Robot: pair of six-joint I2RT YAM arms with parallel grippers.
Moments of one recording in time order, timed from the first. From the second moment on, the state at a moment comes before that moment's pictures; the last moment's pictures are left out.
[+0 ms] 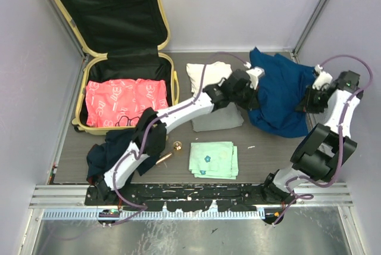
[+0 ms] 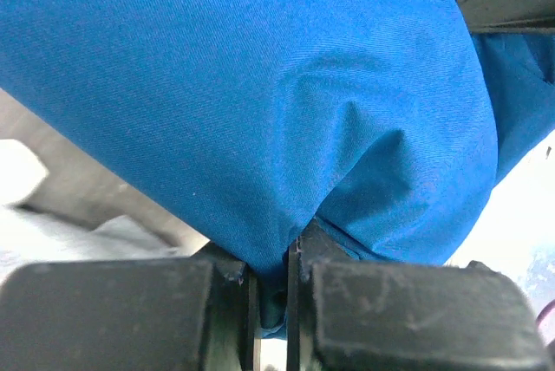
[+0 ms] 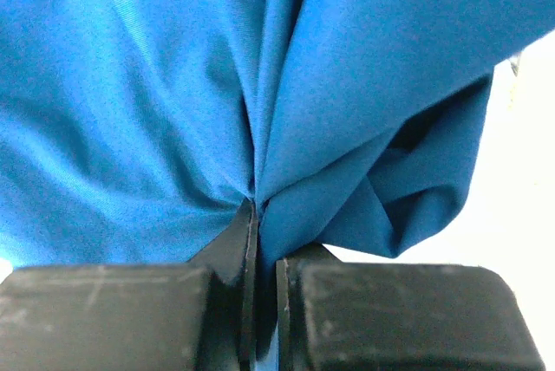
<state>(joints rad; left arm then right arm) -1.00 2.43 2.27 -0.32 0.19 -0.41 -0.67 1.56 1.32 -0.97 -0.52 -0.44</state>
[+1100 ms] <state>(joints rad) -0.06 1.47 1.47 -0.71 0.46 0.00 0.61 1.98 1.89 -0.47 -0.35 0.26</state>
